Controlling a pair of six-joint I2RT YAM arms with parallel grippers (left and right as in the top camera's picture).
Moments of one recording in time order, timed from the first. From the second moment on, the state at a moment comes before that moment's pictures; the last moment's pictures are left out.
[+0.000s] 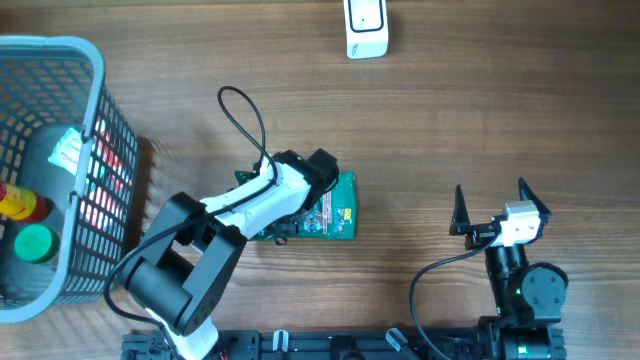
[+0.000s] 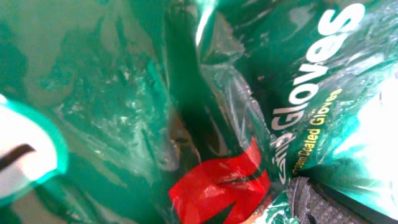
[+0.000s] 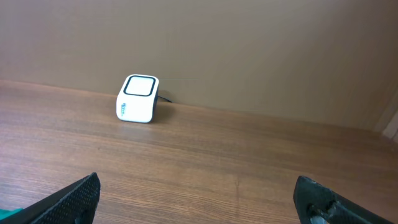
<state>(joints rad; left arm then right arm) -0.65 1.85 1.05 -1.07 -0.52 -0.70 -0.01 0.02 0.01 0.00 -0.08 -0.12</state>
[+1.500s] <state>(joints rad) -0.73 1.91 1.35 -1.34 0.26 -0.53 -0.01 0.02 0.01 0.00 -0.08 -0.12</state>
